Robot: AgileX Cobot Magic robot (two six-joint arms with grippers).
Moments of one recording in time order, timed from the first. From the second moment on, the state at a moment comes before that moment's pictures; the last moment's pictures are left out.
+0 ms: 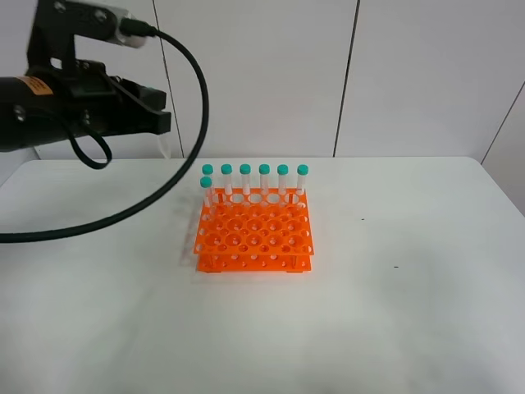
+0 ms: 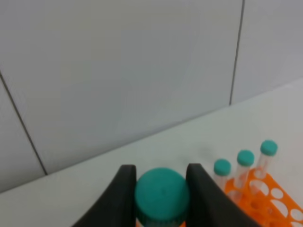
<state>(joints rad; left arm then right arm) -0.46 1.31 -0.84 -0.20 -0.22 0.30 0.03 0.00 -0.50 0.07 1.04 -0.08</state>
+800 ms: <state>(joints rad) -0.58 1.69 -0.99 -0.05 -0.37 0.09 0.03 0.00 -0.50 0.07 1.04 -0.08</state>
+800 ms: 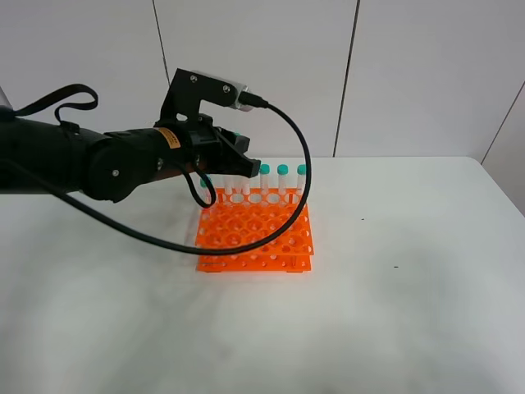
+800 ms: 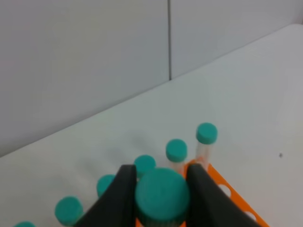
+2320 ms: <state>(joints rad) -0.49 1.91 -1.02 0.03 -0.49 -0.01 0.03 0.00 -0.50 0.08 1.04 -0.08</state>
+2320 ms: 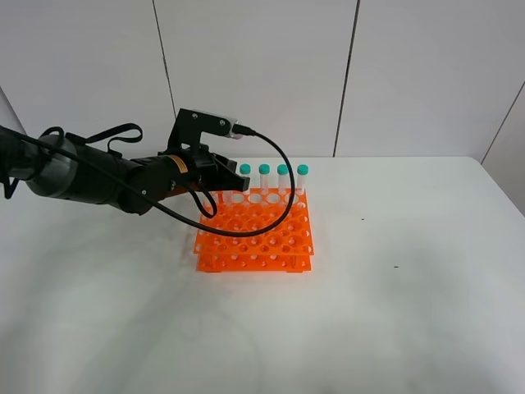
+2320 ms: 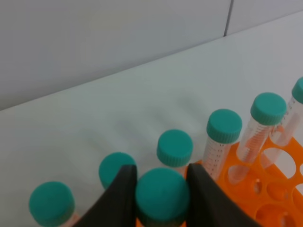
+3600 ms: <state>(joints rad) -0.49 2.02 -1.02 0.03 -0.56 -0.05 0.03 0.00 -0.50 0.08 1.04 -0.08</state>
